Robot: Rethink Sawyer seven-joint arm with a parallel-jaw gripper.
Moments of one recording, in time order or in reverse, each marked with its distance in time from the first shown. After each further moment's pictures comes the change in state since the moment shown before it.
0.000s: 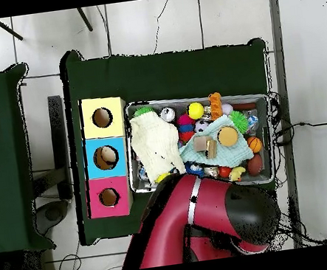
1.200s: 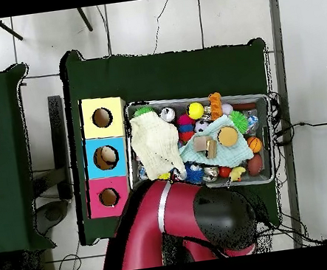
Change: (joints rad) arm 0.113 -0.064 -0.063 0.059 0.061 0.125 0.014
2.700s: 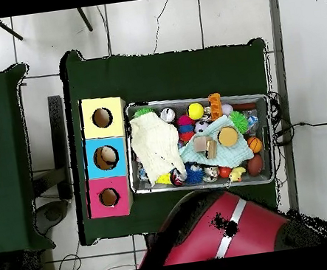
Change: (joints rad) arm -0.192 -0.277 -0.009 0.260 -0.271 0.494 0.000
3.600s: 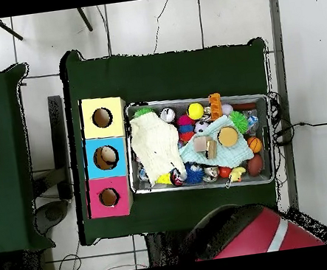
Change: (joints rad) arm -0.092 -0.113 0.026 0.087 -0.018 0.290 0.000
